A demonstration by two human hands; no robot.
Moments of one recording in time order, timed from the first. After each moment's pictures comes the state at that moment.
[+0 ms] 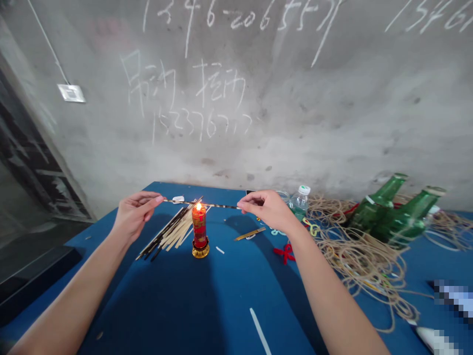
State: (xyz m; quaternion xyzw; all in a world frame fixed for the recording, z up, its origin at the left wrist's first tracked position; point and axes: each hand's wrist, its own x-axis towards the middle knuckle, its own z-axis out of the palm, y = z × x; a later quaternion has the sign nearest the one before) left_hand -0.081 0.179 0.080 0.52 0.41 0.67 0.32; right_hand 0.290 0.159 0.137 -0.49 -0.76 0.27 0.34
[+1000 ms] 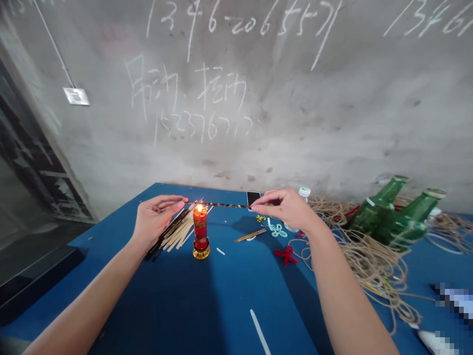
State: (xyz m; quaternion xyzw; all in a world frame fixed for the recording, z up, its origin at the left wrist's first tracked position) left_hand -0.025 0.154 0.090 0.55 0.42 0.64 0.33; right_hand 0.324 0.153 0.154 -0.48 -0.77 0.25 0.33
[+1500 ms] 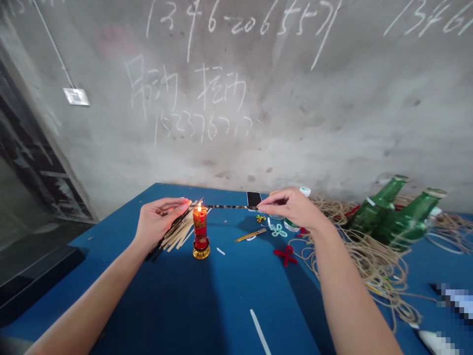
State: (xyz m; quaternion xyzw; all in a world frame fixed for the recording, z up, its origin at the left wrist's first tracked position) left_hand -0.027 0.155 0.082 0.61 0.42 0.61 0.29; right_hand 0.342 0.160 0.150 -0.49 -0.76 0.27 0.34
